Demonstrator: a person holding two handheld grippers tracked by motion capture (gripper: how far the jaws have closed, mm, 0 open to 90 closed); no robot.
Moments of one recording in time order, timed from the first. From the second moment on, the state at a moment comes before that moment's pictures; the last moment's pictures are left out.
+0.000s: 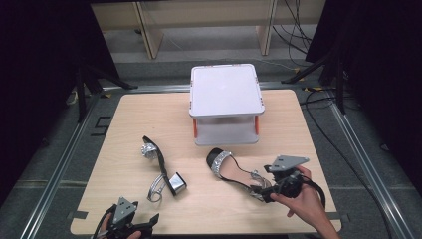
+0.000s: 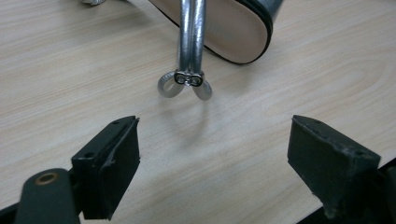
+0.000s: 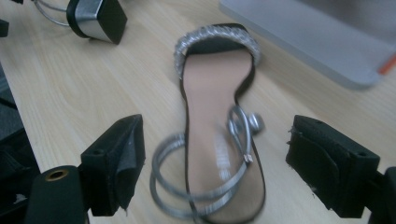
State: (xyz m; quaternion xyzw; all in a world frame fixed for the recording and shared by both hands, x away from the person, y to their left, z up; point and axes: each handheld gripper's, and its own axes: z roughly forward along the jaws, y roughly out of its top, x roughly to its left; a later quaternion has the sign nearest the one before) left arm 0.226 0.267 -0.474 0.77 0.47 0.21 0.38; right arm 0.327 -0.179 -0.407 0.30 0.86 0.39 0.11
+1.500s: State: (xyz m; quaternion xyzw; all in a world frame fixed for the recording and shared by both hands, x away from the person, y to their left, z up) left arm 0.227 0.267 -0.475 0.77 0.47 0.20 0.38; right arm 0.387 -0.117 -0.458 0.25 0.94 0.23 0.03
